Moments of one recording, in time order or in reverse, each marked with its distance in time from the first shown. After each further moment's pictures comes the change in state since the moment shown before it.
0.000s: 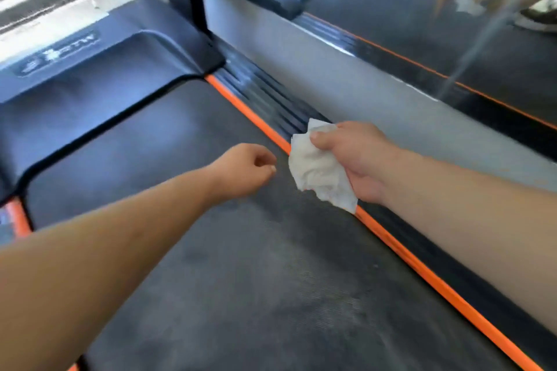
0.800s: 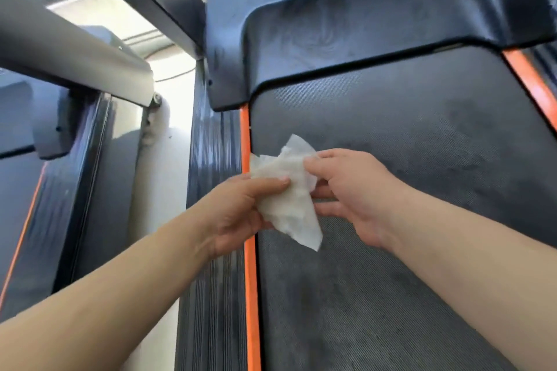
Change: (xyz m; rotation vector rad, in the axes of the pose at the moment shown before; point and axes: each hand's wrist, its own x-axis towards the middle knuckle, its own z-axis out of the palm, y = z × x) left_hand -0.186 -0.313 -0.086 -1.507 0.361 -0.434; right_hand 0.018 0.075 0.397 -0.337 -0.570 0.146
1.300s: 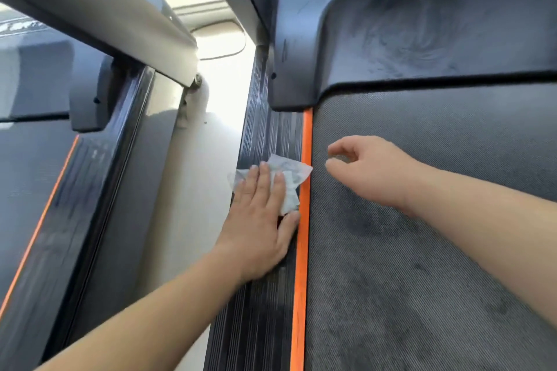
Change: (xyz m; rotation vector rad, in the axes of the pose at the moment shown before) left_hand 0.060 -0.049 -0.127 1.606 0.453 0.291; right_hand 0.117 -0.036 0.072 -0.979 -0.079 -0.317
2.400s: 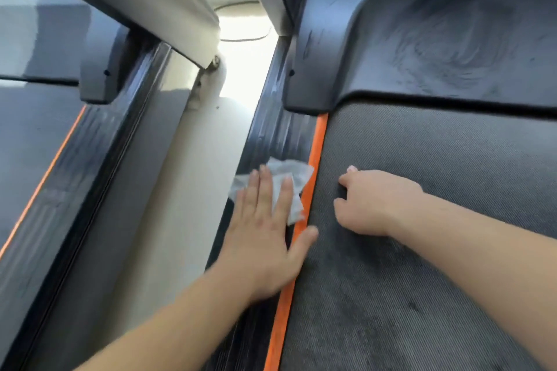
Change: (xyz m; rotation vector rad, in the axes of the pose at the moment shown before) left_hand -0.001 0.036 -0.002 -0.082 -0.021 -0.200; right_hand 0.030 0.000 0.007 -0.765 -0.329 0.025
